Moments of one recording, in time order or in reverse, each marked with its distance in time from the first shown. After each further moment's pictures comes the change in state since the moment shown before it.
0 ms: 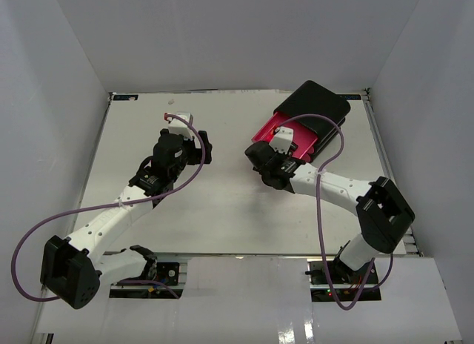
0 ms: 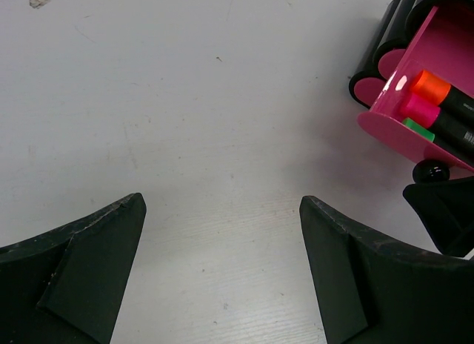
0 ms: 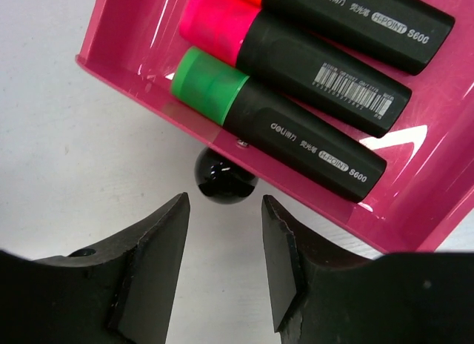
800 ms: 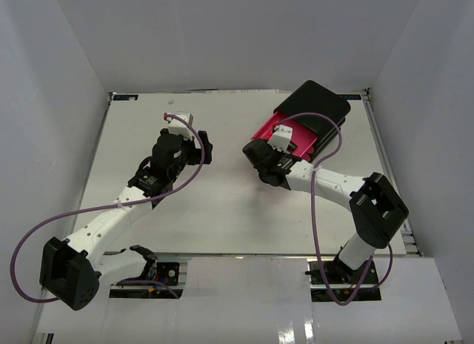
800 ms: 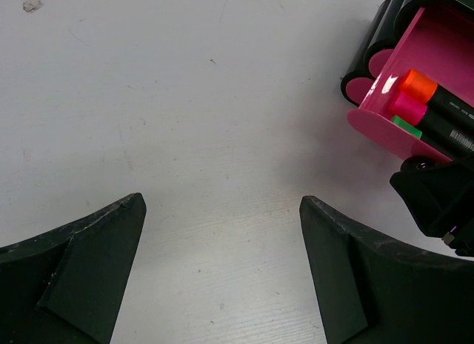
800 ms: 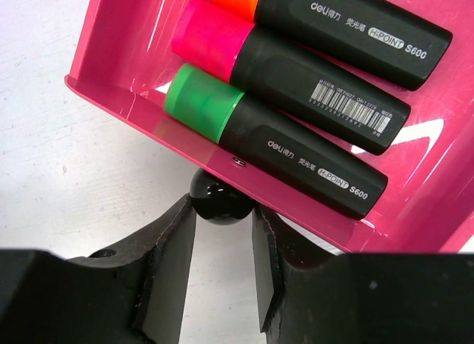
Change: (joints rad) left arm 0.000 -0.009 0.000 0.000 0.018 -0.001; right arm -0.019 0.055 0.042 -0.006 0.027 0.033
